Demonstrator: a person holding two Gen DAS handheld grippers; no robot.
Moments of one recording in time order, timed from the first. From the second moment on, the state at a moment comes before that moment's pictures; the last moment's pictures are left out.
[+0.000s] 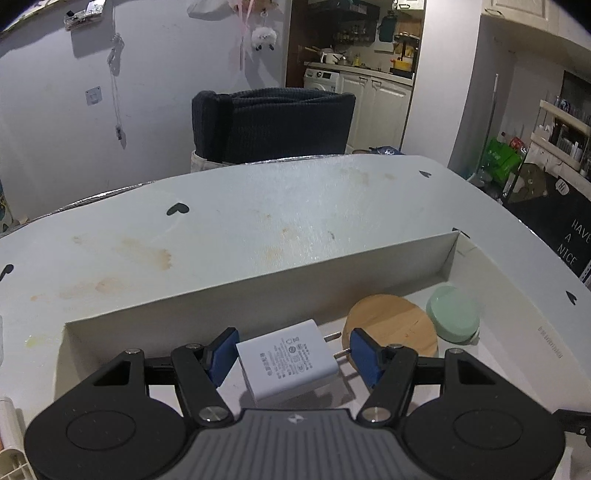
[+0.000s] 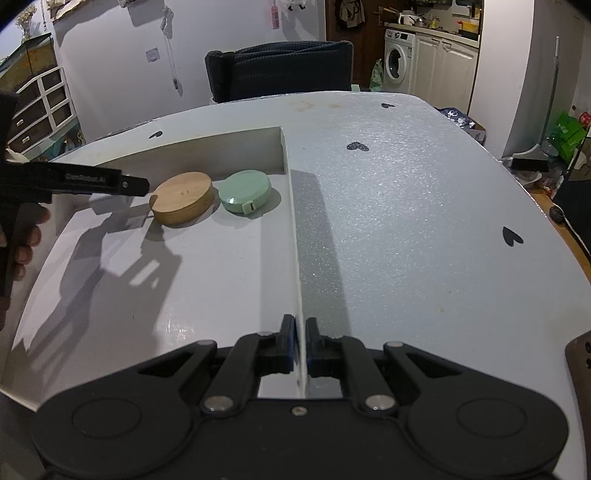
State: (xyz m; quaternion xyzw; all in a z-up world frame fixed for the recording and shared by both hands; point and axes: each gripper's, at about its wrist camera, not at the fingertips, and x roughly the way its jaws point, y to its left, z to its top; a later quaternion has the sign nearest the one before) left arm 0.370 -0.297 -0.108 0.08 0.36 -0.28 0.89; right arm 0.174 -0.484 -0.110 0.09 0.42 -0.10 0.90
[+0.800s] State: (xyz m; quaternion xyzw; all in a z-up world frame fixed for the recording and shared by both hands) left arm 0.329 -0.280 -0.093 0.07 0.36 -0.30 0.88; right arm 0.175 -0.484 -0.109 0.09 0.42 -0.10 0.90
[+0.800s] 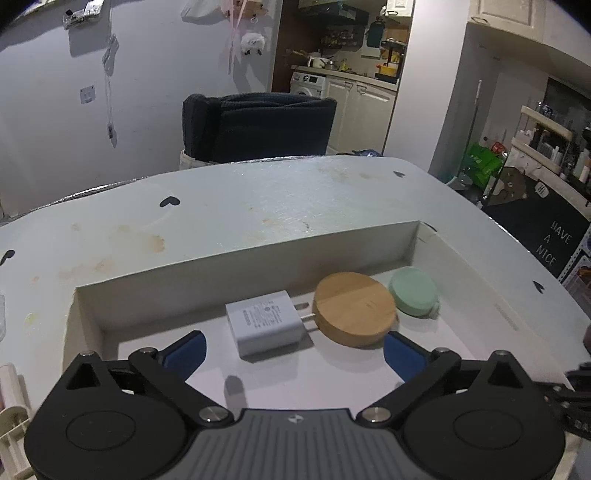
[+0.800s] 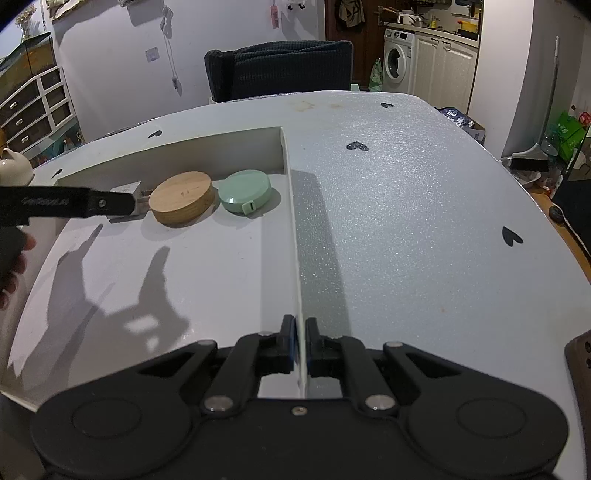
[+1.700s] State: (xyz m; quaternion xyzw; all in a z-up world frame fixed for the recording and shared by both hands) left arm 0.225 -0.192 -0.033 0.06 0.28 -0.31 0.90; right arm 0.174 -0.483 -0.109 0.09 0.42 -0.10 0.90
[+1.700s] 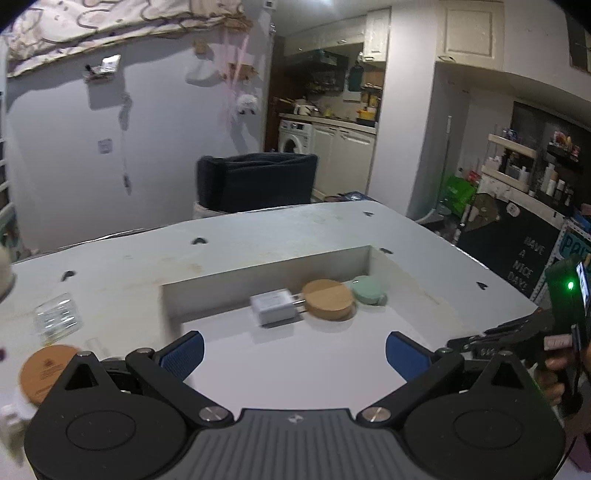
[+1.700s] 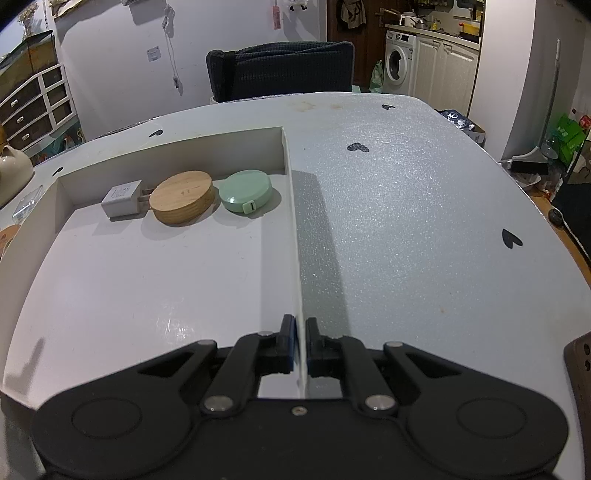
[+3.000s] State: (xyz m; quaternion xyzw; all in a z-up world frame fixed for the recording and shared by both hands) left arm 0.358 -0.053 -0.111 0.19 0.36 -0.15 0.90; right arm 0.175 -0.482 -0.109 0.09 0.42 -0.10 0.90
